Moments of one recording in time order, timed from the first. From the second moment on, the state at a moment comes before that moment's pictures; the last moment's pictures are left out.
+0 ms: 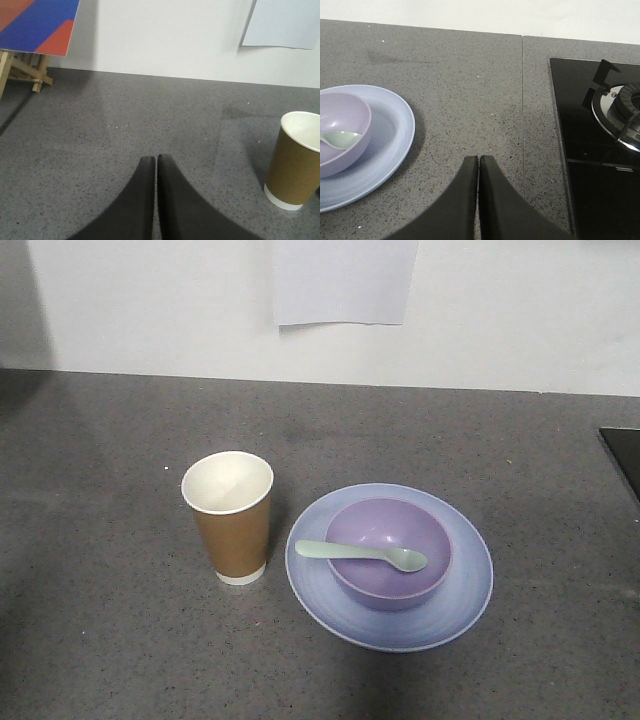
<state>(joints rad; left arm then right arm) -0.30 0.32 -0.61 0.46 0.71 -0.58 0.06 0.43 -0.65 -0.08 0.77 0.07</state>
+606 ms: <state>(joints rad) -0.30 0.15 -0.26 0.20 0.33 -0.28 0.06 0.43 -0.65 -0.08 0.77 0.07</state>
